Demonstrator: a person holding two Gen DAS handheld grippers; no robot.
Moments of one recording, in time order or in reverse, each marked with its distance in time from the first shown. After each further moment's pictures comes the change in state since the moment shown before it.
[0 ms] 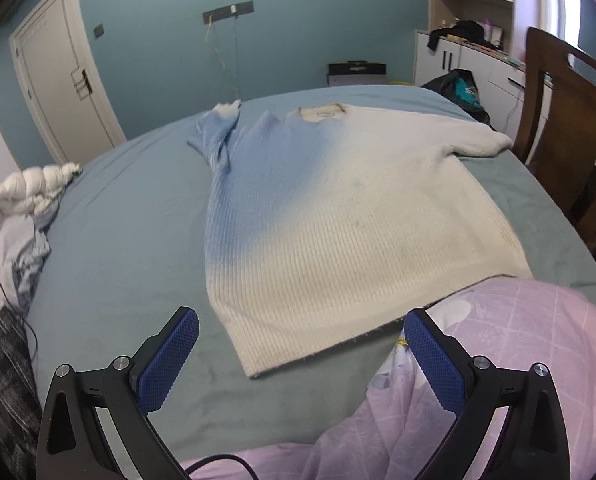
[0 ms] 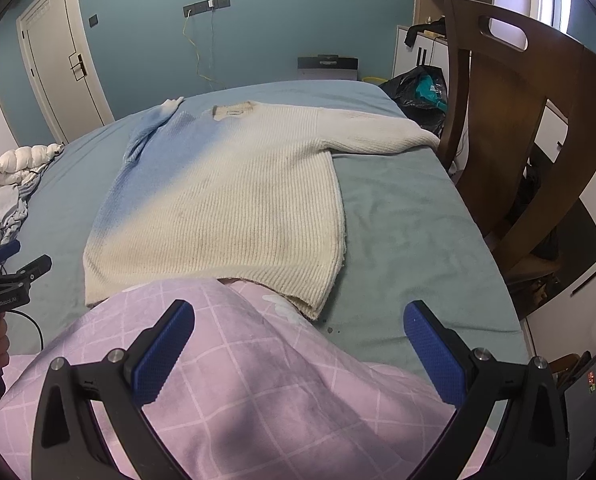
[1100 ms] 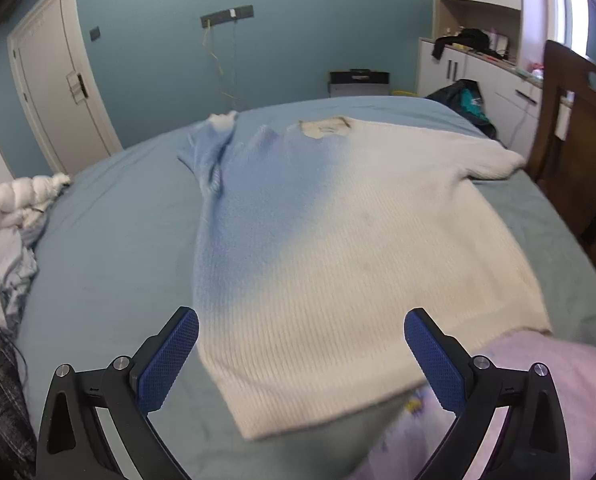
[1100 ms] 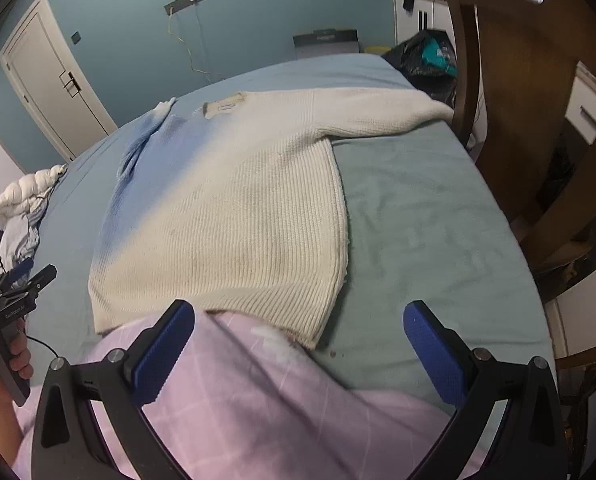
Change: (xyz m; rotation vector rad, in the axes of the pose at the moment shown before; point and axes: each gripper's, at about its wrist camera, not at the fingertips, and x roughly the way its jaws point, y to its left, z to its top) left arm 0.053 0.000 0.056 0.012 -0.050 0.018; right arm 0.064 -0.050 0.047 0.102 0.113 0.111
